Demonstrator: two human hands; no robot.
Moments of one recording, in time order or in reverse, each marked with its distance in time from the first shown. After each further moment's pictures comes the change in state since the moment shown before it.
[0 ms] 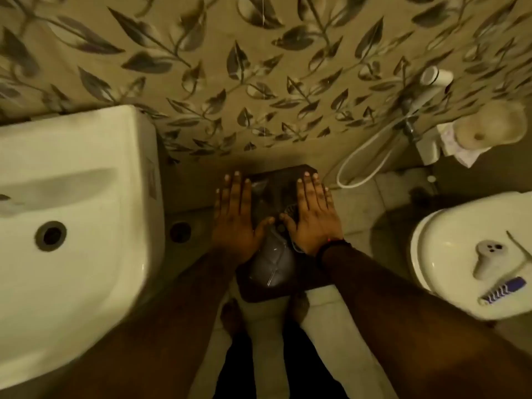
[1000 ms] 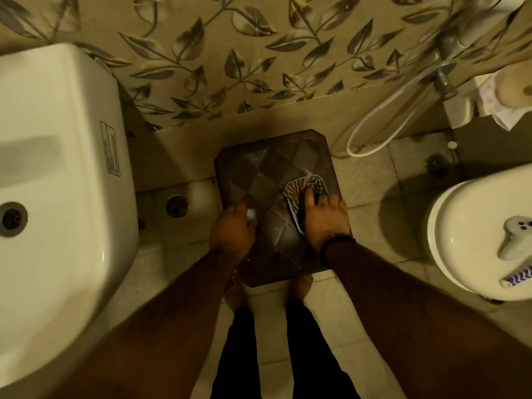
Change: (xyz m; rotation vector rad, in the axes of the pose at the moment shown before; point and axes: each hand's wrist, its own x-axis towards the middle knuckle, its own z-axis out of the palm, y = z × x) left_hand -0.033 -0.009 0.066 -0.237 -0.477 -0.363; right_hand -0.009 0.022 0.069 -0.217 -0.383 0.163
